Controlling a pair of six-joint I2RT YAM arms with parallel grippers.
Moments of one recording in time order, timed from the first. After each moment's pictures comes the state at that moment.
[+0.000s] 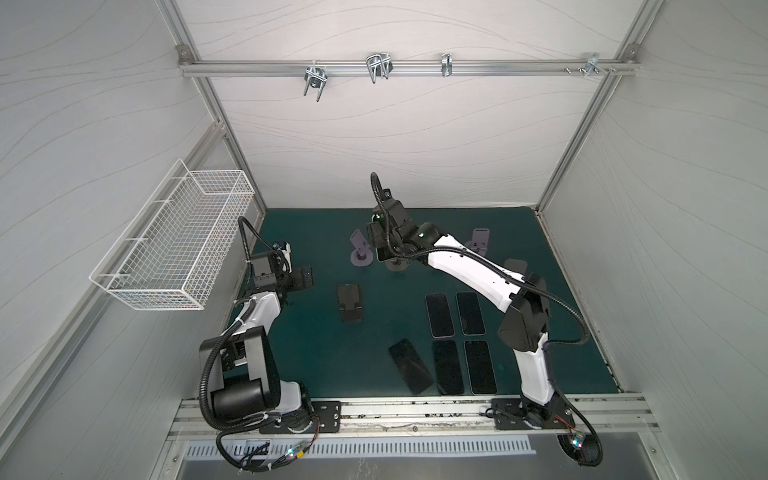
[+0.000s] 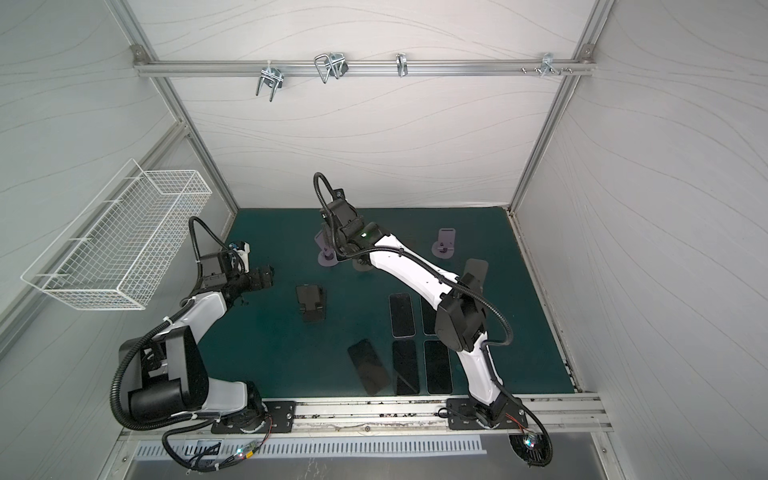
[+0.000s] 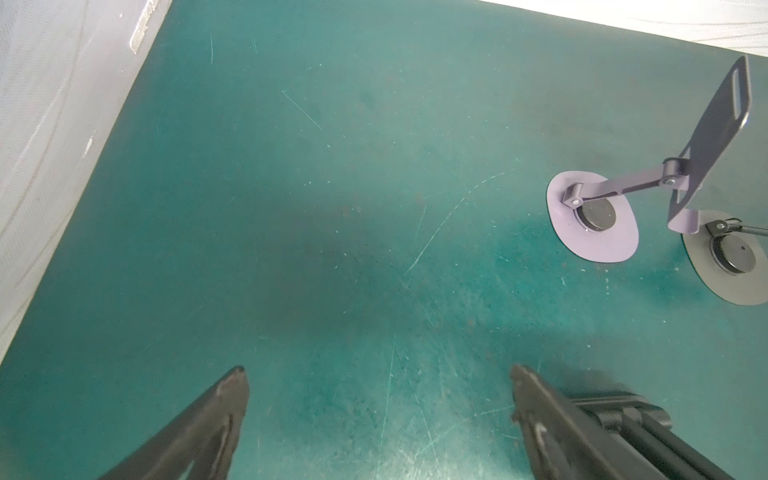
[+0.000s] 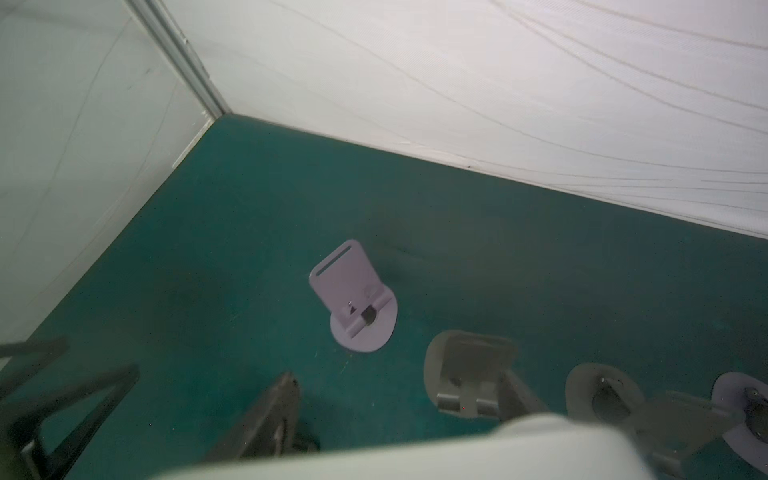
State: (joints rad) left arm 0.30 1.40 0.74 -0.10 0.23 0.05; right arm 0.92 2.03 1.98 -0.57 0.36 0.32
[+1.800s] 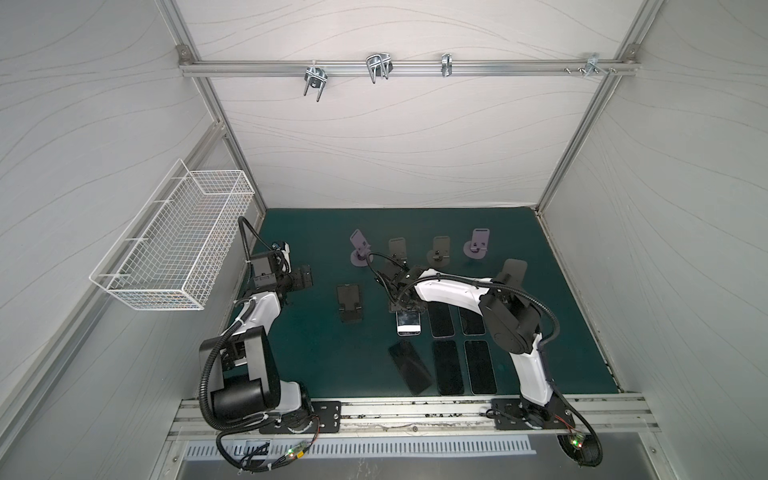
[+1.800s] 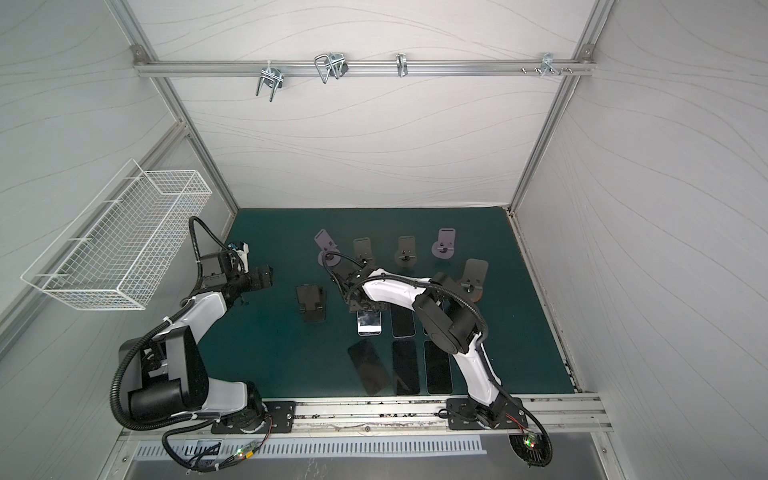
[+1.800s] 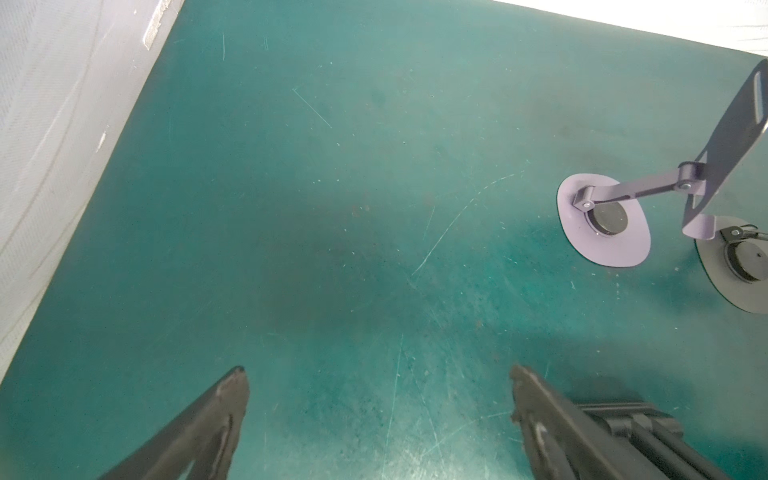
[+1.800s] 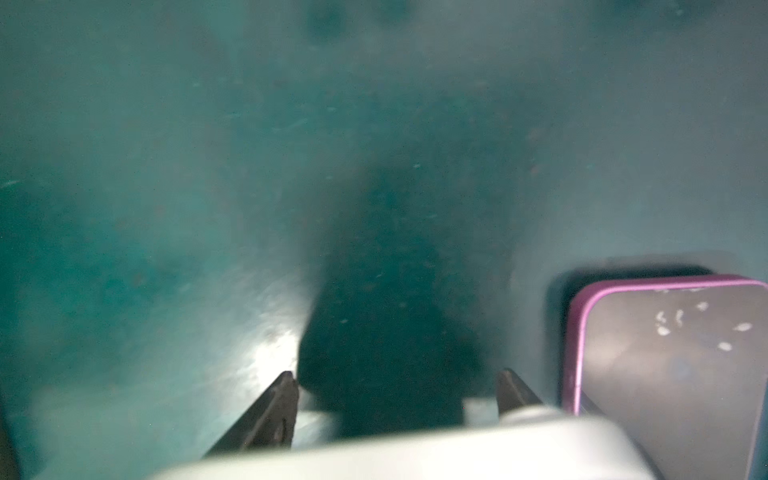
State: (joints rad) left arm 0.30 1.40 0.74 -0.10 0.21 0.04; right arm 0.98 2.09 1.54 -0.79 0.25 0.82
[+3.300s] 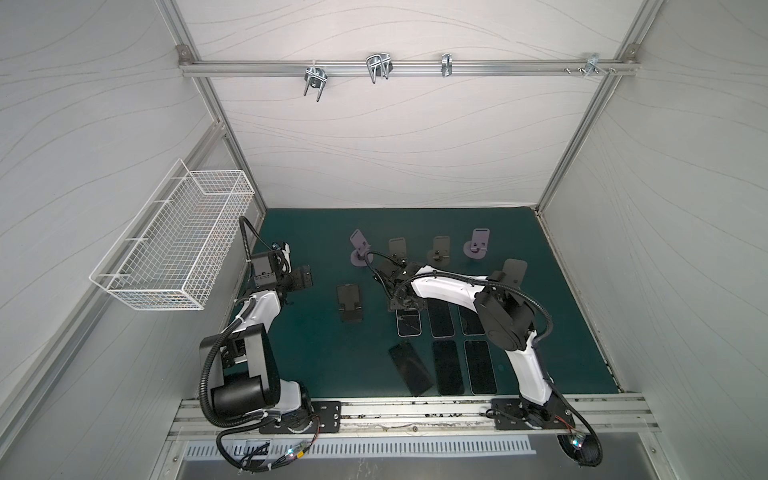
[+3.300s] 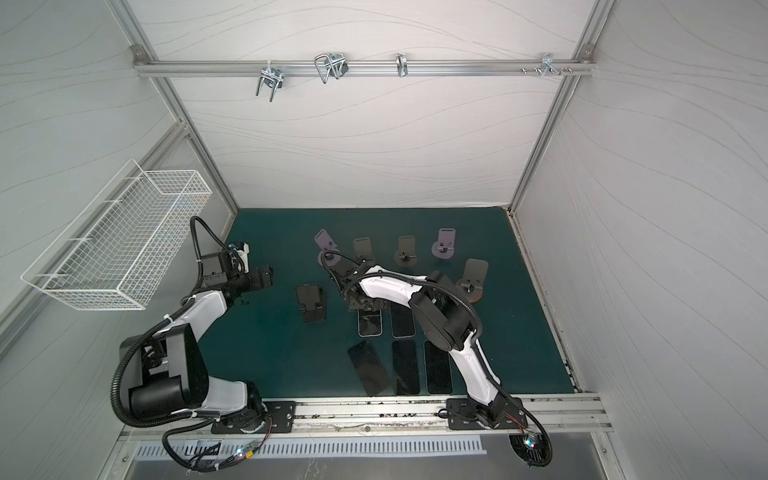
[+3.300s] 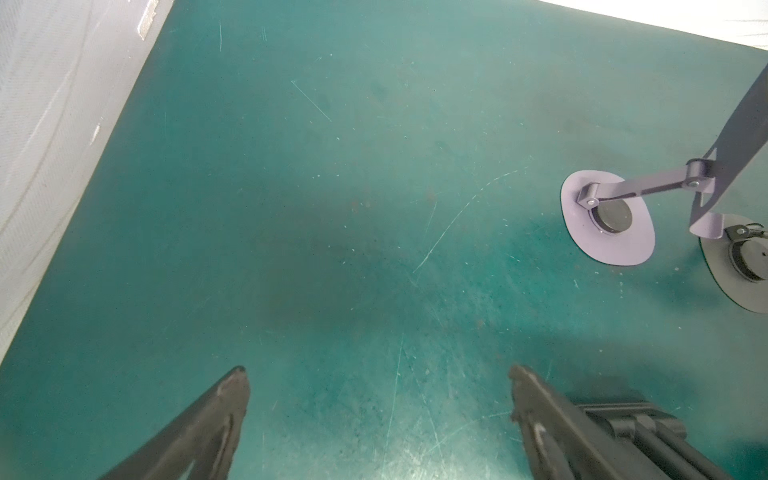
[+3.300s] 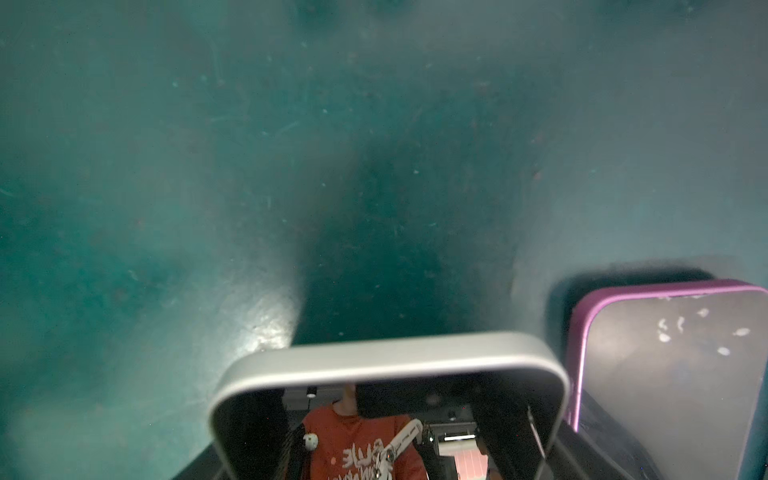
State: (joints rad) left arm 0.30 1.41 0.75 -0.11 0.21 0.04; right arm 0.95 2.14 1.61 -0.86 0.24 0.82
